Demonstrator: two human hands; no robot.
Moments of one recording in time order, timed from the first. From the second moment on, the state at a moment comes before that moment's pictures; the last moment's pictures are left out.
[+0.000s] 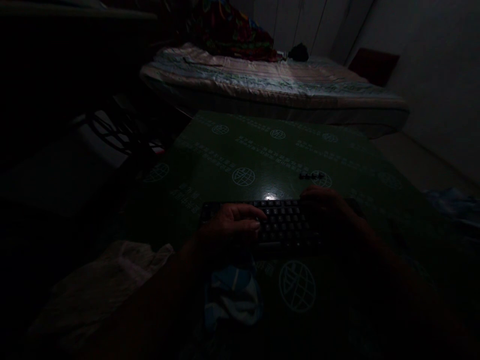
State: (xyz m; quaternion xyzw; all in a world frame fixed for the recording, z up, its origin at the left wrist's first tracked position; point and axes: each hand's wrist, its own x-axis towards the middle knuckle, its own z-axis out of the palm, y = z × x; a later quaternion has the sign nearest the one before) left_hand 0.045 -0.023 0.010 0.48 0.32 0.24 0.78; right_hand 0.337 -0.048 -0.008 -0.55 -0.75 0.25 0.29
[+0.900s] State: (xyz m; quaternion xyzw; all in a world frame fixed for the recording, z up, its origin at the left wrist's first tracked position) left_hand 0.045 -0.023 0.011 0.48 0.32 0.23 0.78; right_hand 0.334 -0.048 -0.007 -0.53 -0.76 0.24 0.27
